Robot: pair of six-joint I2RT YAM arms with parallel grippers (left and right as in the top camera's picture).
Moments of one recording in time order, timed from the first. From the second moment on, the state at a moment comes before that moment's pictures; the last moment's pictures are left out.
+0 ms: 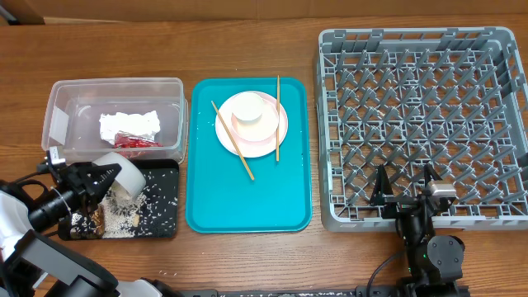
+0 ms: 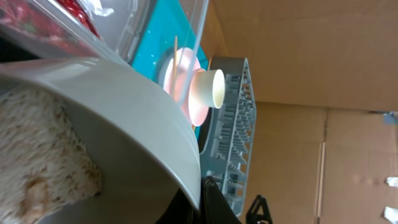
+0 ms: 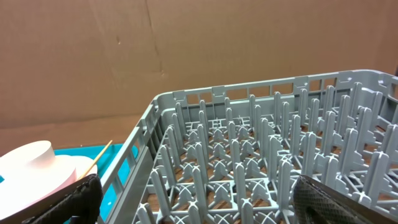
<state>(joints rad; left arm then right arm) 0.92 1.62 1.07 -1.34 1.17 0.41 0.14 0.01 0.02 -0.02 0.09 0.15</state>
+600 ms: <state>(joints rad) 0.92 1.62 1.07 -1.50 1.24 0.49 0.14 0.01 0.02 -0.02 0.09 0.15</state>
